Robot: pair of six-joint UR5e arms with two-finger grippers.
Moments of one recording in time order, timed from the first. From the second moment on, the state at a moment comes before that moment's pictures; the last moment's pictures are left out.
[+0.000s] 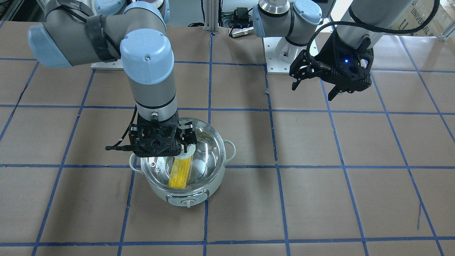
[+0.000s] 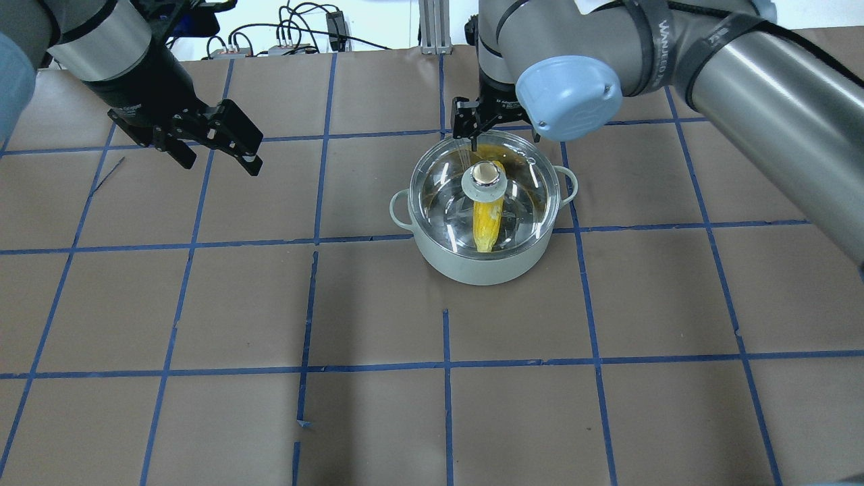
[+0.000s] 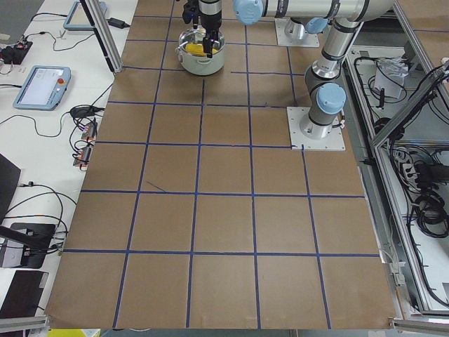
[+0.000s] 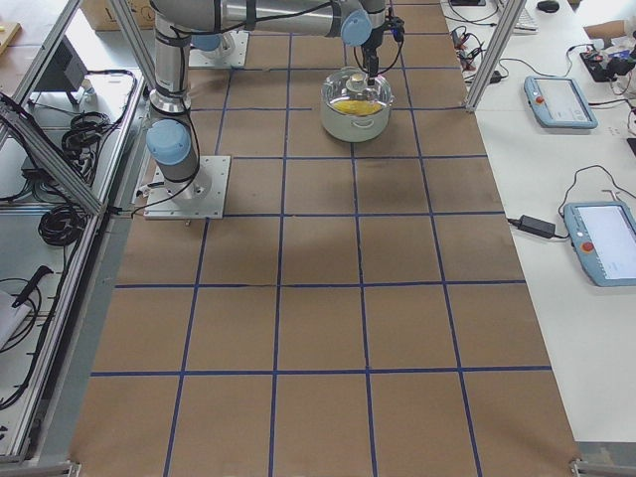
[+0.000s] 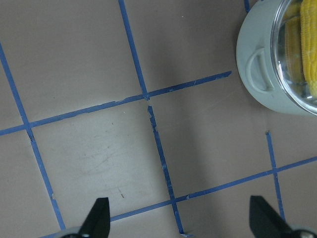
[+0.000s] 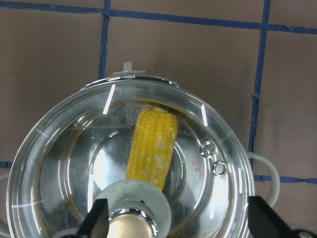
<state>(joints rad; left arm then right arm) -1.50 -1.57 -1.55 -1.62 1.46 0.31 1.80 -1.24 1.45 -1.87 -1.63 0.15</state>
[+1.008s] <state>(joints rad) -1.50 -1.57 -1.55 -1.62 1.47 0.31 1.53 -1.54 1.59 -1.74 -1.59 0.02</state>
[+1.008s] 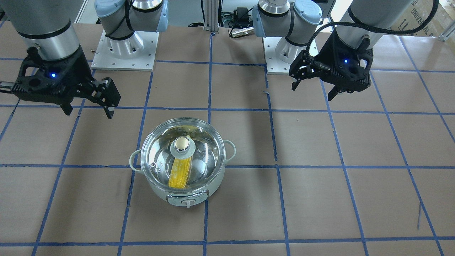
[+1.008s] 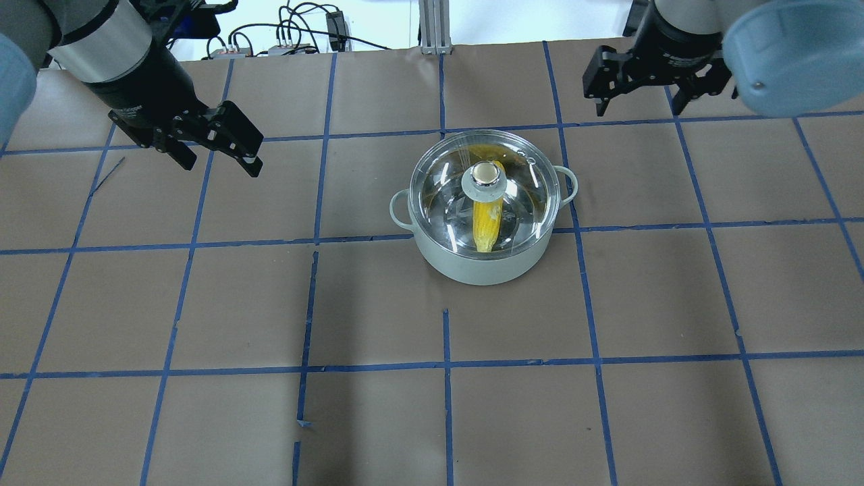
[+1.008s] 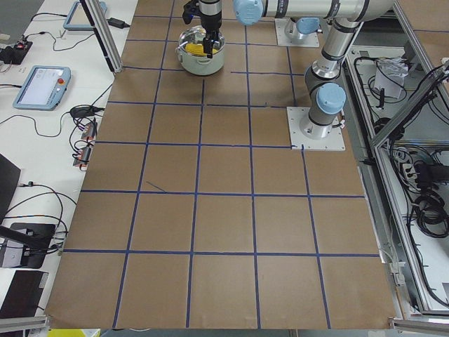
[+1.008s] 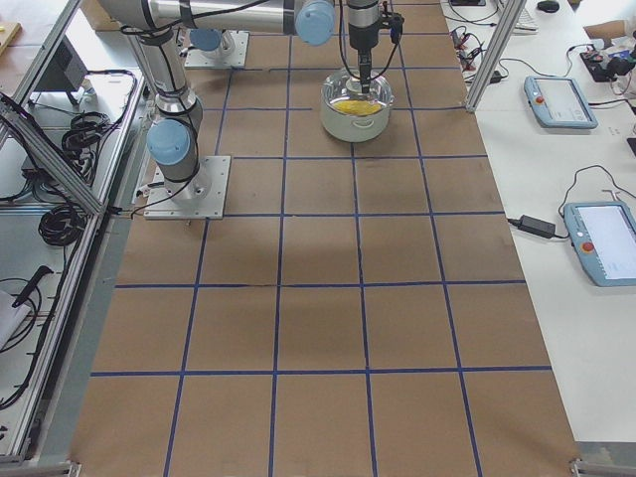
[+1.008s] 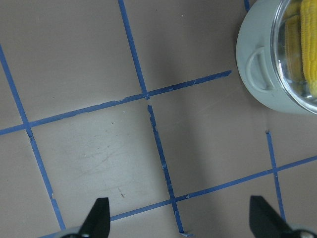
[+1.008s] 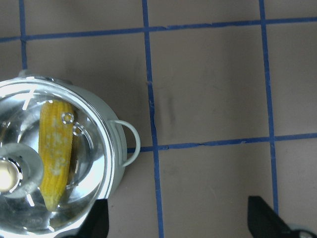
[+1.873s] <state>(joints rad) -1.50 -1.57 -1.55 -1.62 1.47 0.31 1.51 -1.71 1.67 -1.59 -1.56 0.00</state>
